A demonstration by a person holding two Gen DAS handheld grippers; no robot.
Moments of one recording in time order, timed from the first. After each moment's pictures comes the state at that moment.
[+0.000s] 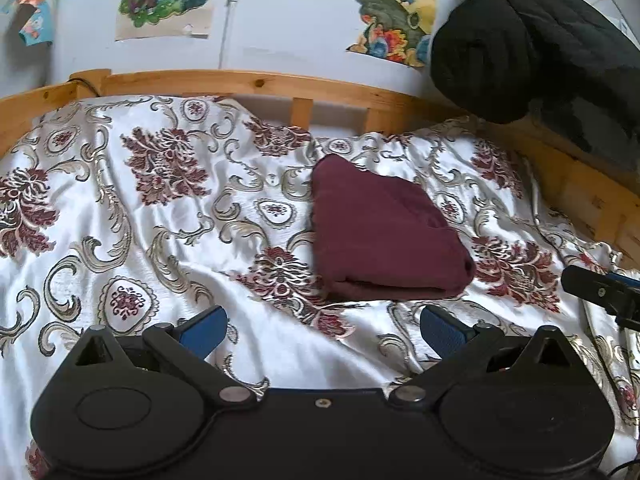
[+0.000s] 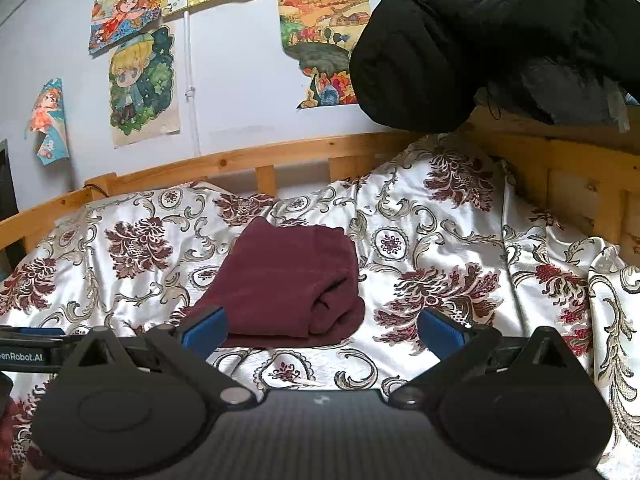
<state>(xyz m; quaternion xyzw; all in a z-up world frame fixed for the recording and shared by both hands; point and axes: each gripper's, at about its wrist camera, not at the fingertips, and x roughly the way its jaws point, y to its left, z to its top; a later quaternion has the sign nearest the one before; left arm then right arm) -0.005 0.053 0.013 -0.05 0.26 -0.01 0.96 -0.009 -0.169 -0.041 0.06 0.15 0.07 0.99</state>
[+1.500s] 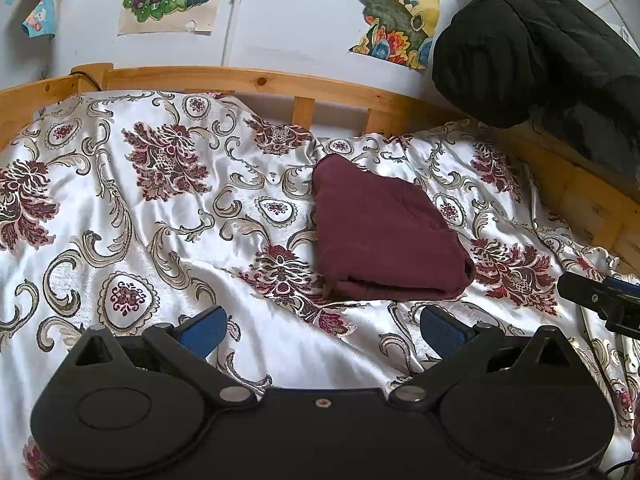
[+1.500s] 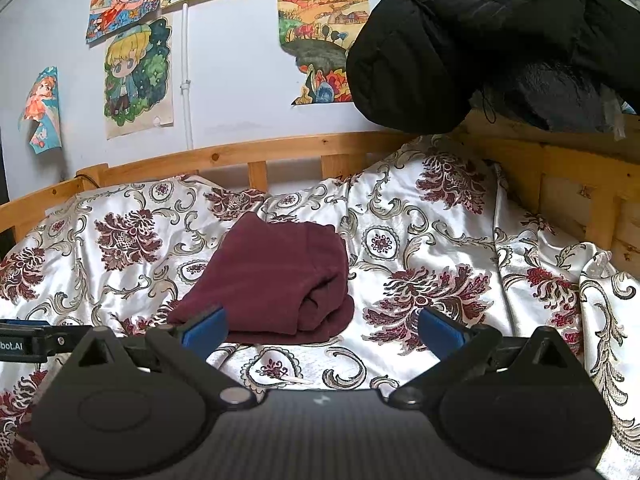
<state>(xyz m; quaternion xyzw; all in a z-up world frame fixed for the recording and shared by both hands) -0.006 0.053 0.014 -0.06 0.26 -0.02 0.96 -0.007 -0.169 -0.044 0.04 0.15 0.05 0.99</state>
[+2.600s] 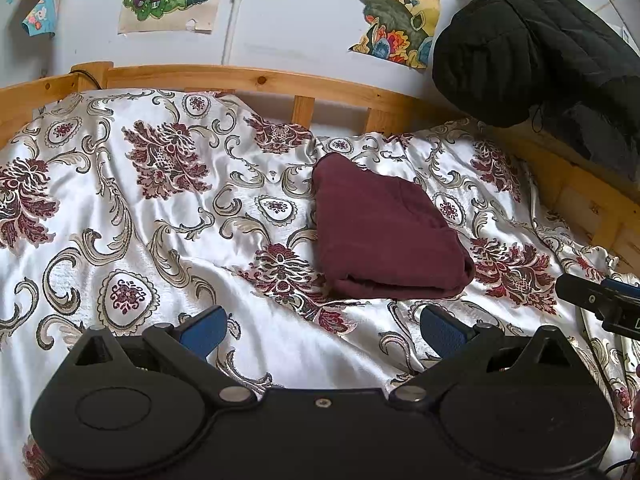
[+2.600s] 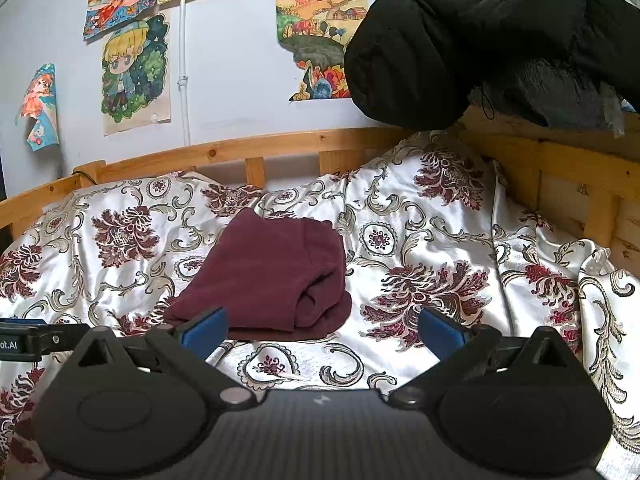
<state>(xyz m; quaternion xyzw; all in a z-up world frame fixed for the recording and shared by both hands) -0.007 0.055 0.013 -0.06 0.26 -0.02 0.96 -0.006 -0.170 -0.048 0.04 0.16 0.05 0.99</state>
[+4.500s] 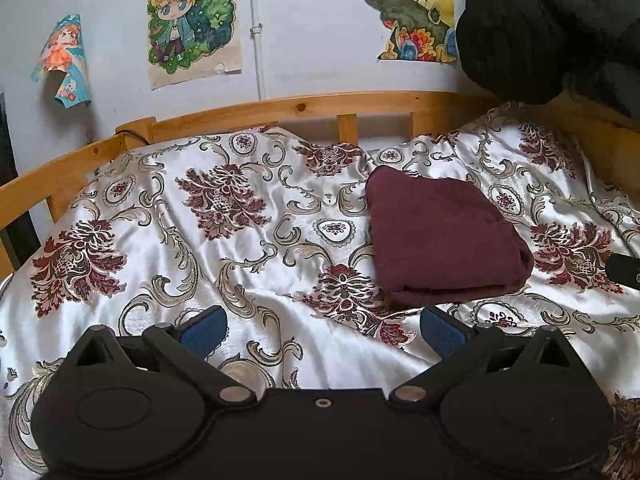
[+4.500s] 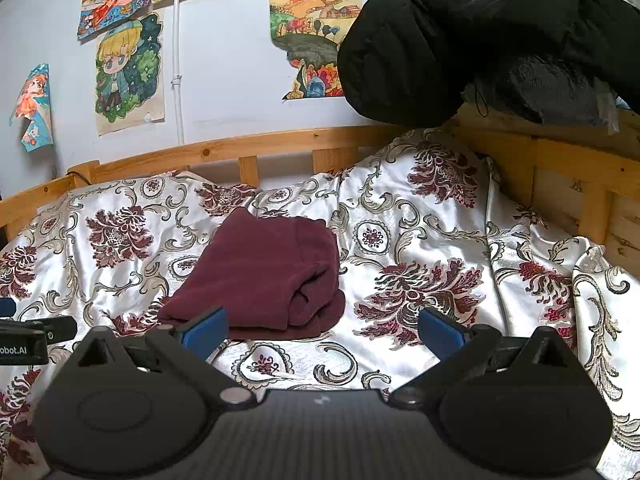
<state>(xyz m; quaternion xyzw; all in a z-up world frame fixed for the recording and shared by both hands) -0.012 0.027 0.026 0.04 0.25 0.09 0.96 -0.005 -0.173 -0.049 0.04 0.16 0.04 0.99</state>
